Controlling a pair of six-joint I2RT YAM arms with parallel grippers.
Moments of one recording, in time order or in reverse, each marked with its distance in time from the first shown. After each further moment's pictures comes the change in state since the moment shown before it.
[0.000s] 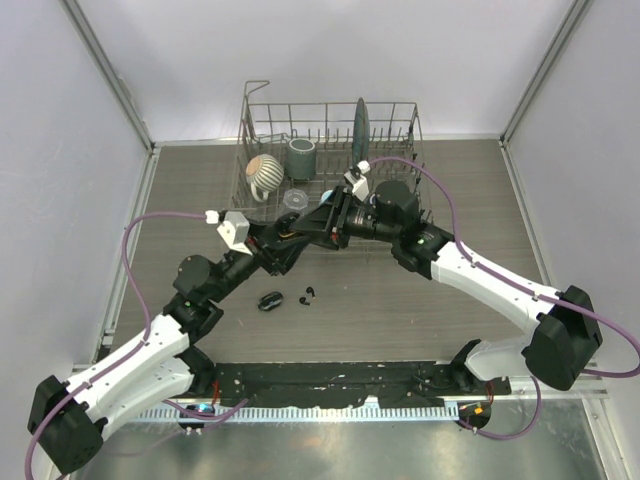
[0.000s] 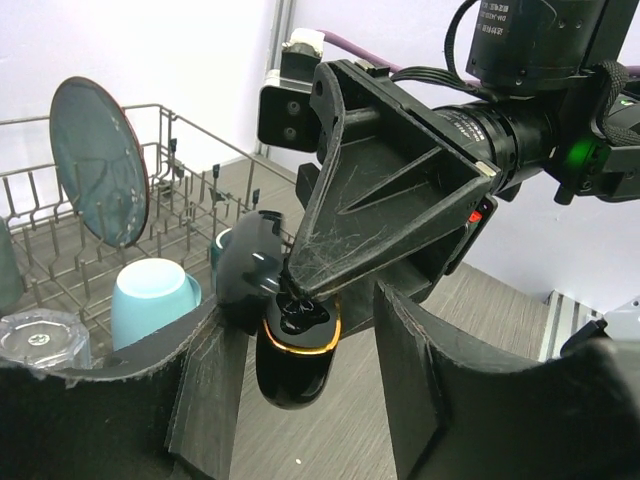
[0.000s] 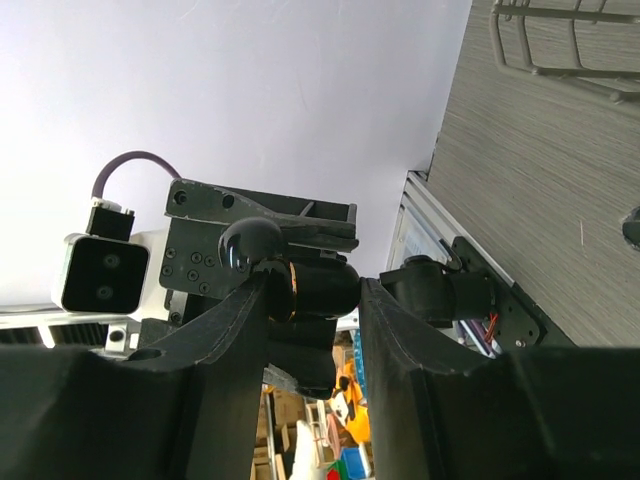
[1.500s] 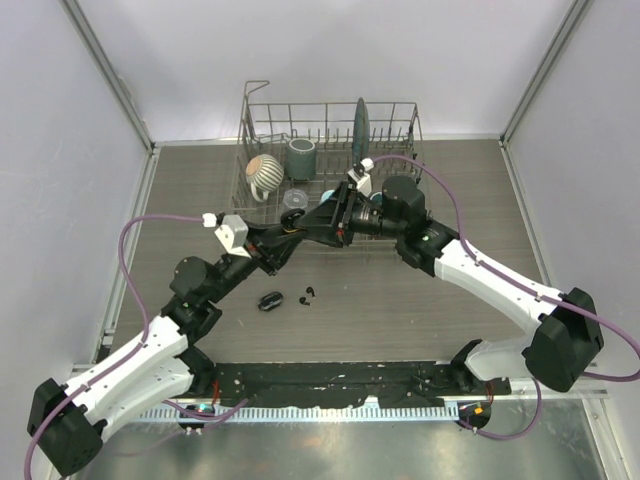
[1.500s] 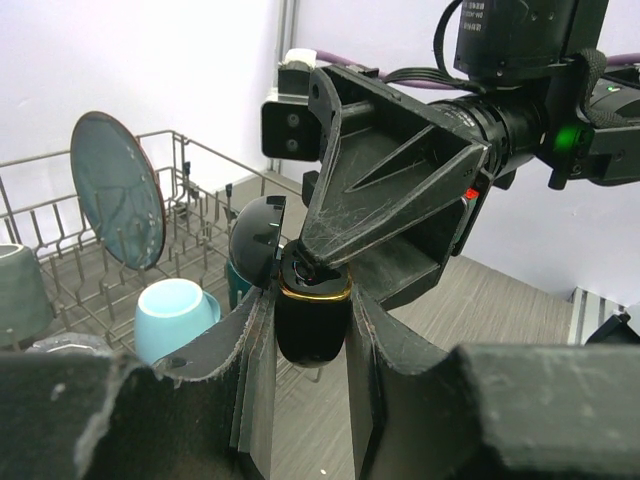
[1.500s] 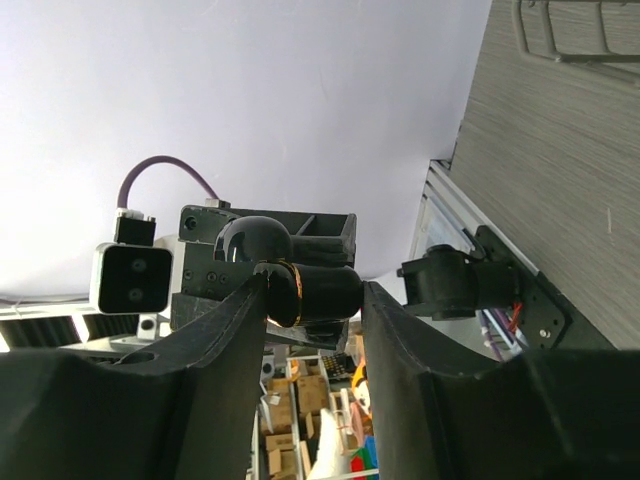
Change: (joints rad) left arm 0.000 -0.016 -0.001 0.013 0.018 0.064; right arm -0.038 -0.011 0.006 0.003 -0.076 0.047
